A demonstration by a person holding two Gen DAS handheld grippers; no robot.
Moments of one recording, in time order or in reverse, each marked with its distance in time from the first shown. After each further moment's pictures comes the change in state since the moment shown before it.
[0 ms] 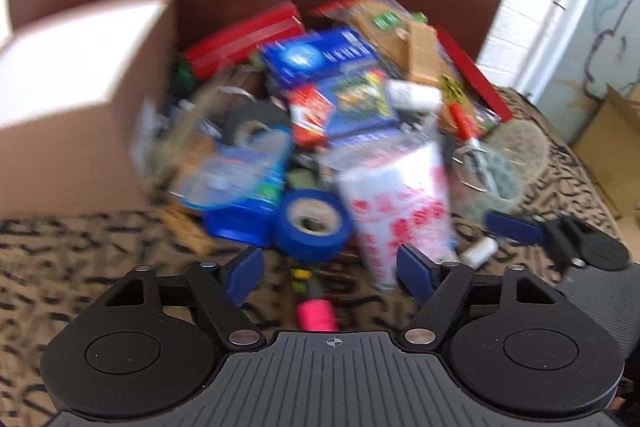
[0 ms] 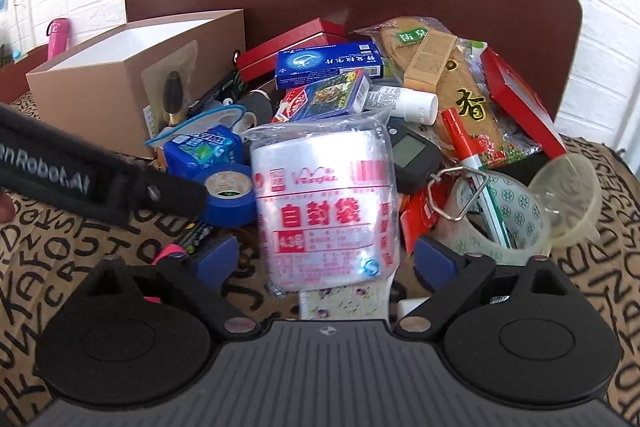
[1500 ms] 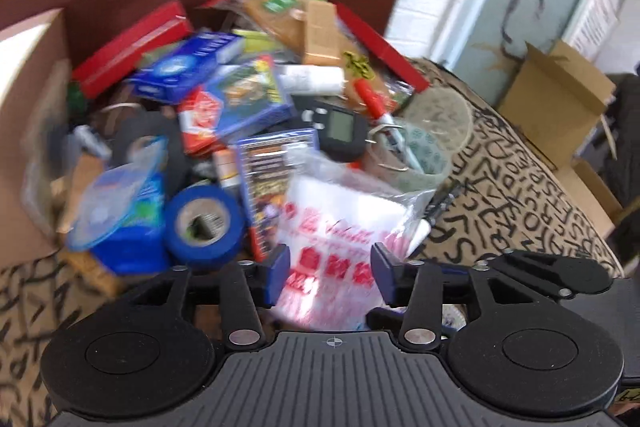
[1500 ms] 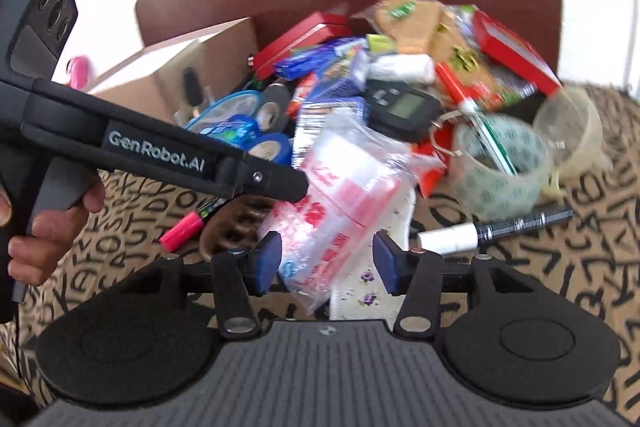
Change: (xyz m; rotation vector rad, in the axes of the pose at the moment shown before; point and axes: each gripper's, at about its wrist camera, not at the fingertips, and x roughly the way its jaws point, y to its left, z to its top) left arm 0.024 -0.018 0.009 0.193 0.031 -0.223; right arm -0.027 -0.006 -0.029 0.202 0.005 0.108
